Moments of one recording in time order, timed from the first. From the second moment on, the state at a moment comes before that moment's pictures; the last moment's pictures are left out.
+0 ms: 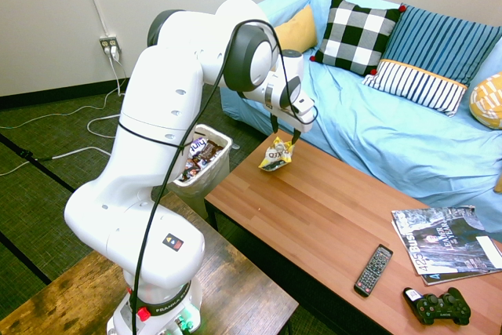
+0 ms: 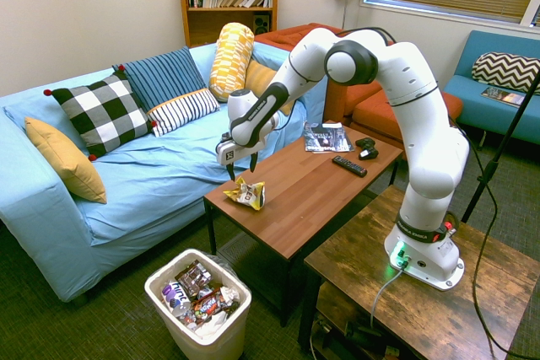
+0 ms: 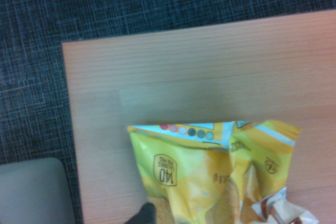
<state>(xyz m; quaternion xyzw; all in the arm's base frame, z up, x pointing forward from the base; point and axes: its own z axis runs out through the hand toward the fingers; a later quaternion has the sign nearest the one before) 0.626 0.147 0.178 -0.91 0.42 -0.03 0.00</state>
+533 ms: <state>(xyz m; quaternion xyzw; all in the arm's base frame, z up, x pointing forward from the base) 0.631 0.157 0.131 -0.91 0.42 0.01 -0.03</state>
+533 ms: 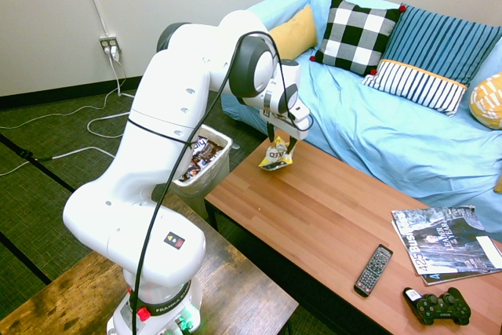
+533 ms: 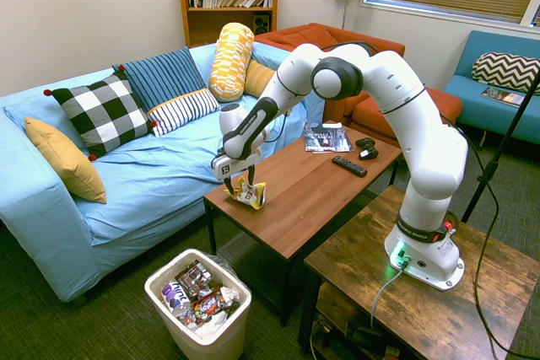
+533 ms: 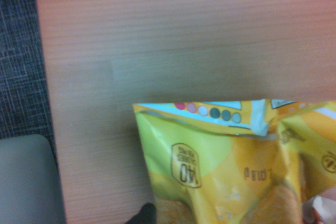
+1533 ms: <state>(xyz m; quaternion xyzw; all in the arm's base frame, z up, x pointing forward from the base) 0.638 0.147 0.113 -0.90 0.44 0.04 -0.03</state>
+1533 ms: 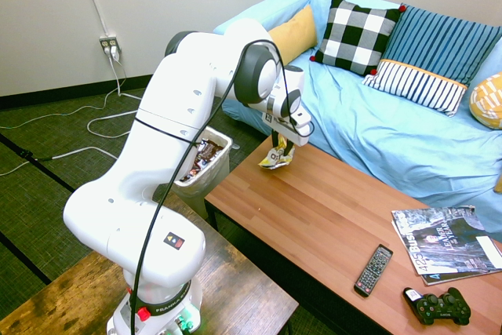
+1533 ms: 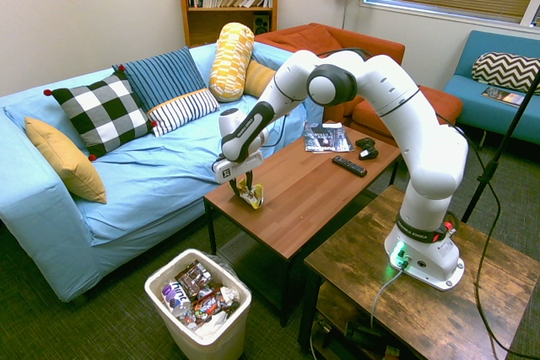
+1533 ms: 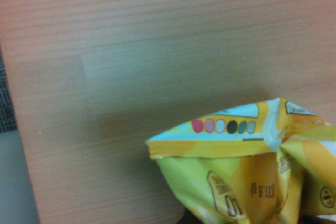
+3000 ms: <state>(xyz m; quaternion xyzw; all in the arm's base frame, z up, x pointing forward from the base) 0.494 0.482 0.127 -0.97 0.23 0.04 -0.07</state>
